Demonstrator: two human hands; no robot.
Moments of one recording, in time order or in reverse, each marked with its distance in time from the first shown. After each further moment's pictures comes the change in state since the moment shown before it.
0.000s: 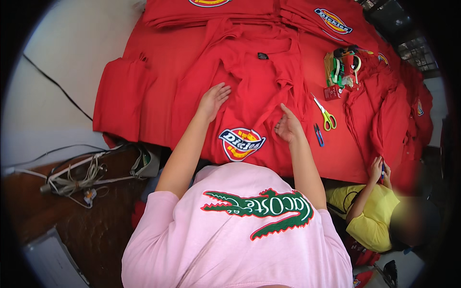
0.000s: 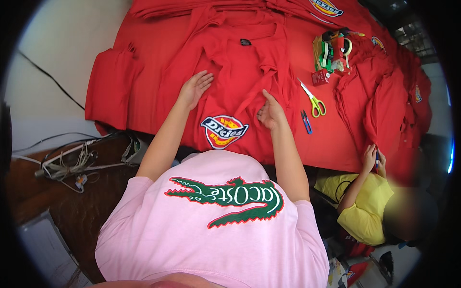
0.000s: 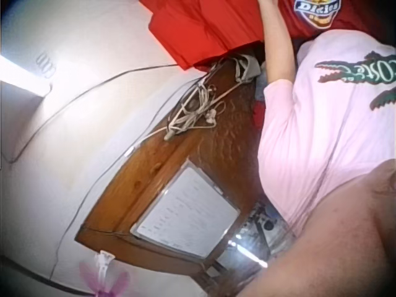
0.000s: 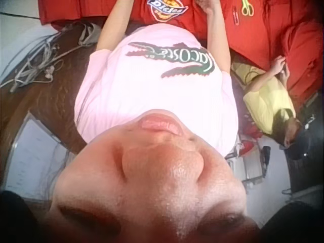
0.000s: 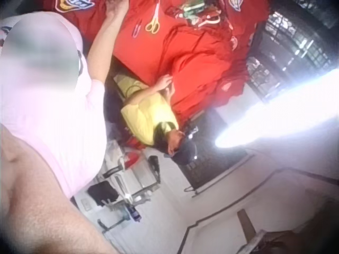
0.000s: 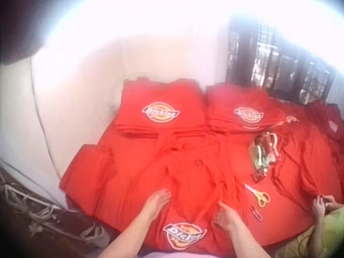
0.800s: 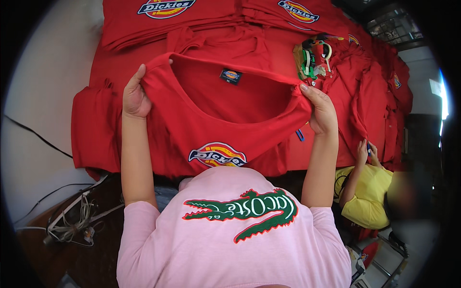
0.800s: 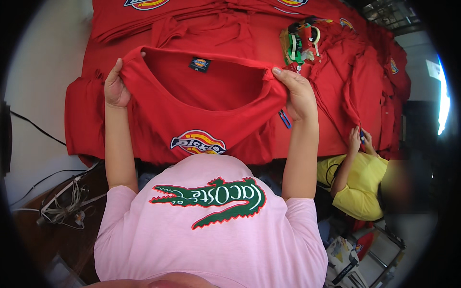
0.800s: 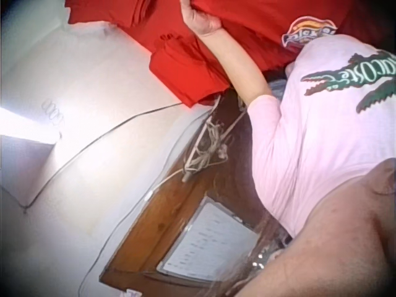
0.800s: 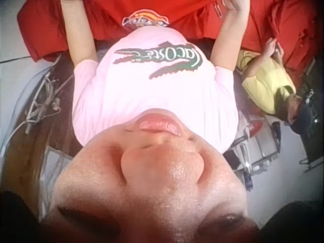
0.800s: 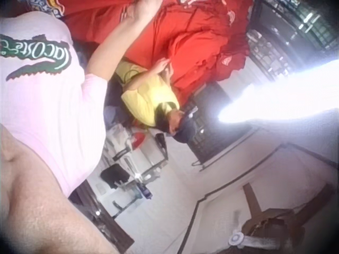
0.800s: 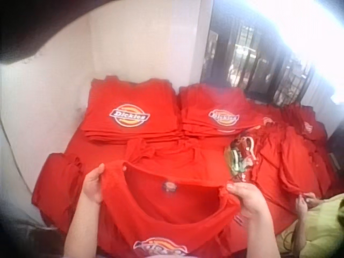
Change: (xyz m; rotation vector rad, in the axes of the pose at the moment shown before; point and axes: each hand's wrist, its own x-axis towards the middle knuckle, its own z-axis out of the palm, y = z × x) left_hand -0.007 0.190 0.037 -0.206 -0.499 0.063; right_hand -0.136 -0.138 0.036 -0.249 -0.114 -0.583
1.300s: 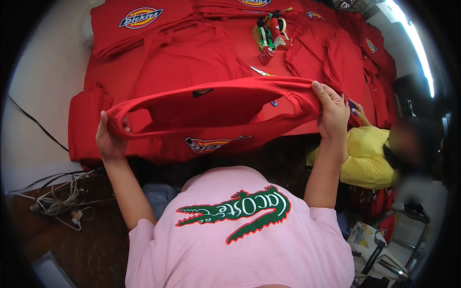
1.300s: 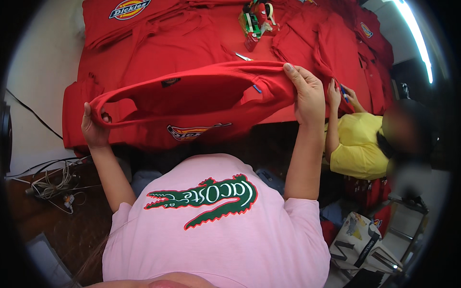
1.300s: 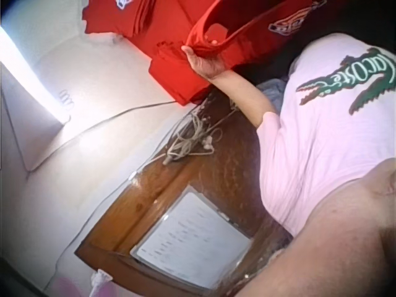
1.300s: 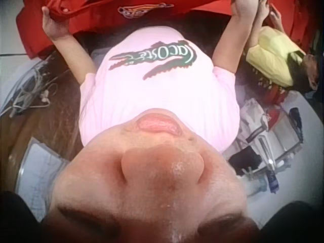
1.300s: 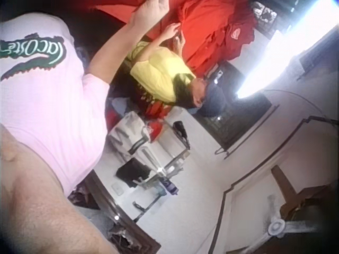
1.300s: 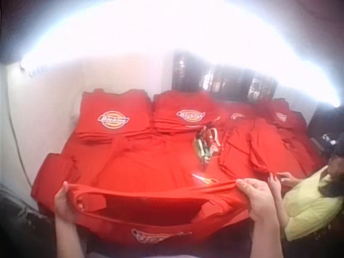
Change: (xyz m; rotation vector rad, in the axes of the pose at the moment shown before) left_hand -0.196 -0.050 0.097 0.146 0.047 0.202; right_hand -0.201 -0.025 -0.080 -0.054 0.137 -0.414
